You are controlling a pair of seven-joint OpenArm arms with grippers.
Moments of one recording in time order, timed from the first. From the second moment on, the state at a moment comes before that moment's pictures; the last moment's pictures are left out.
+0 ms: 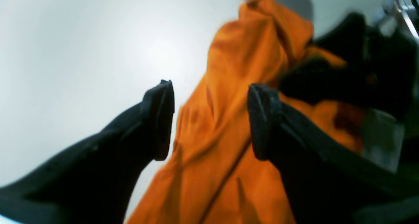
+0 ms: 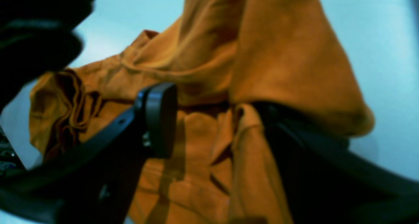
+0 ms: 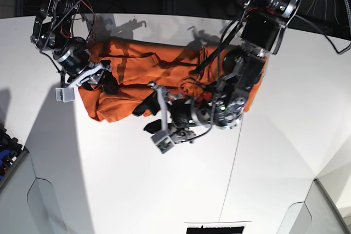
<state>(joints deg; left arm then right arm) -18.4 -4.7 23.2 75.5 -22.5 -33.4 36.9 -5.0 0.2 22.1 84.9 34.9 32.4 -46.8</state>
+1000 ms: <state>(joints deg) -14.8 -1.3 23.3 66.9 -19.1 -33.5 34.2 -4.7 -0.4 24.8 84.9 35.0 31.3 -44.6</state>
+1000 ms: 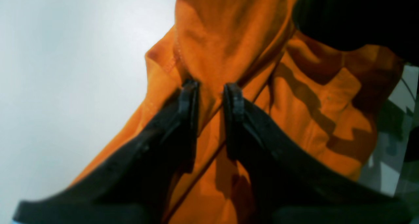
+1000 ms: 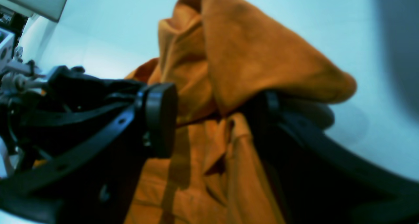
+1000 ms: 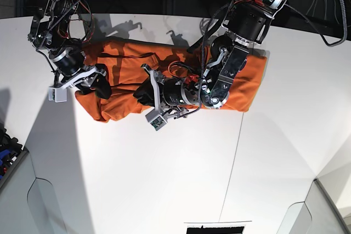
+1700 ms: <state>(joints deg) -14.0 -1.3 23.2 74.3 -27.1 -37.6 39.5 -2.0 -0.4 24.7 84.8 29.4 29.9 -43.4</state>
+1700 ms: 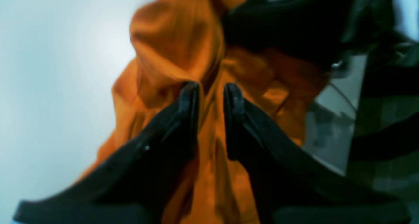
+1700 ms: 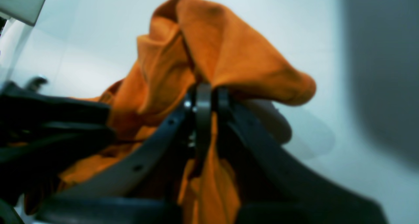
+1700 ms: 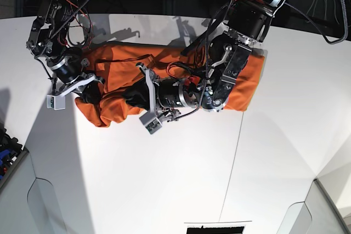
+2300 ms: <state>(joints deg) -14.0 -6.3 19.5 78.6 -34.8 -37.8 43.5 -2.0 7.2 28.4 84.8 29.2 30.1 -43.6</state>
